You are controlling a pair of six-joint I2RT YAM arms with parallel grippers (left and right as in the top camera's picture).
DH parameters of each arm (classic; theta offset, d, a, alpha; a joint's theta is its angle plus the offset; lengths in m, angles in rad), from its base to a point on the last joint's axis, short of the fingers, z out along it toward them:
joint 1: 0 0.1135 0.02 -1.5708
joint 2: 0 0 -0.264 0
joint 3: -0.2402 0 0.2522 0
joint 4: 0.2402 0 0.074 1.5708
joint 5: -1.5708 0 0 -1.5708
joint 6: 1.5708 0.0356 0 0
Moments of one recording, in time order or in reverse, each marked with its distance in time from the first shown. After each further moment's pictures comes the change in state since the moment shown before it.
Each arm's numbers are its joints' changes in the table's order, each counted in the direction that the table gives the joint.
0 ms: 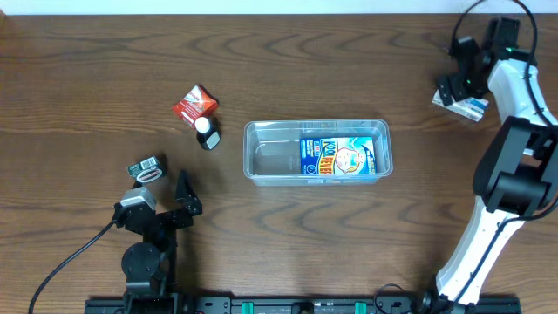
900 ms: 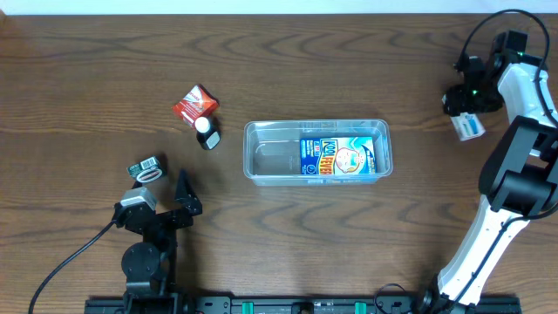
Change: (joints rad) left arm 0.000 0.000 0.000 0.000 0.000 0.000; right arm -0.040 0.014 -0.002 0.182 0.085 0.133
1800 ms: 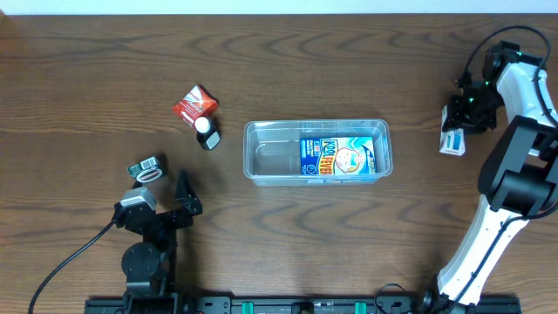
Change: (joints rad) left arm 0.000 0.000 0.000 0.000 0.000 0.000; right arm 0.011 -0.002 -0.006 0.249 0.015 0.280
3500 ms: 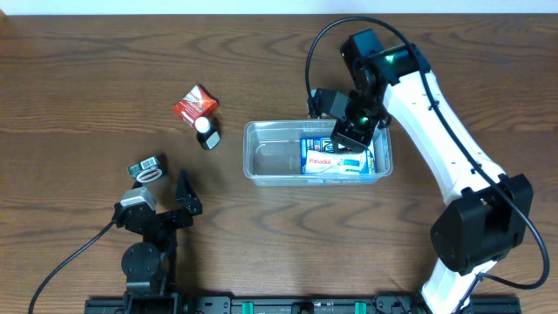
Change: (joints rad) left arm 0.000 0.000 0.000 0.000 0.000 0.000; right arm 0.672 -0.396 0.089 0.193 0.144 -0.687
